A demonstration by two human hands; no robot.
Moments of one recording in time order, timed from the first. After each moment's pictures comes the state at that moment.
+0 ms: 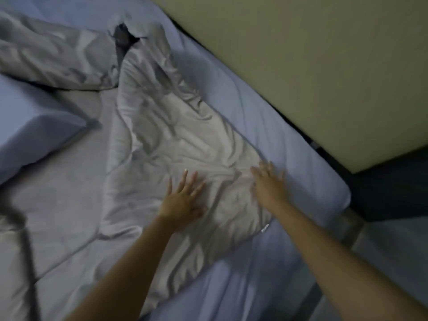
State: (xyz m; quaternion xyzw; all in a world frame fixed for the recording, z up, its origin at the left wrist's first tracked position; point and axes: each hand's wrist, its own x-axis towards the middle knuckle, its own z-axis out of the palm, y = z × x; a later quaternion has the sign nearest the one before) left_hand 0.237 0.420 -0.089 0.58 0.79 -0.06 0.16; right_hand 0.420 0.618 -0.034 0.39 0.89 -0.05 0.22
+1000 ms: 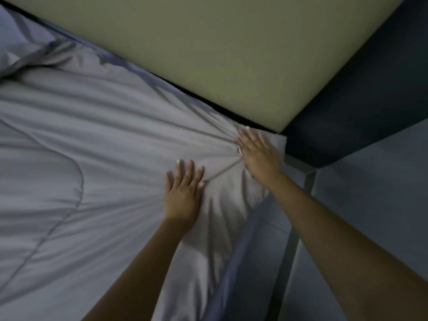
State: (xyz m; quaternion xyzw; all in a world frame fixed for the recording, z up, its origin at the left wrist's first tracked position) left_hand 0.420 0.627 -0.135 0.63 0.76 0.05 0.16; right_hand 0.599 0.789 -0.112 0.40 0.91 0.01 -0.01
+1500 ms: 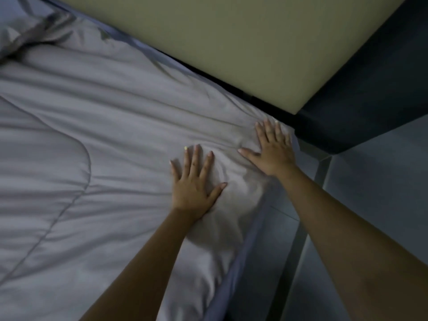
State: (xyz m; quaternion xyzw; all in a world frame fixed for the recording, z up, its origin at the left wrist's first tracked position) left_hand 0.427 0.612 -0.146 0.63 0.76 -0.02 0.13; right_hand 0.612 0.776 -0.135 0.55 0.81 -0.15 0.15
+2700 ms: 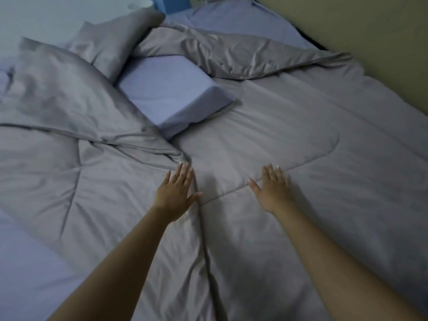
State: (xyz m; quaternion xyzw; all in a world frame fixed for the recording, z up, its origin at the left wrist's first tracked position) left_hand 0.099 0.051 -0.047 0.41 0.90 -0.05 0.11; right_hand 0.238 0.277 -0.052 0.34 0.91 -0.16 0.17
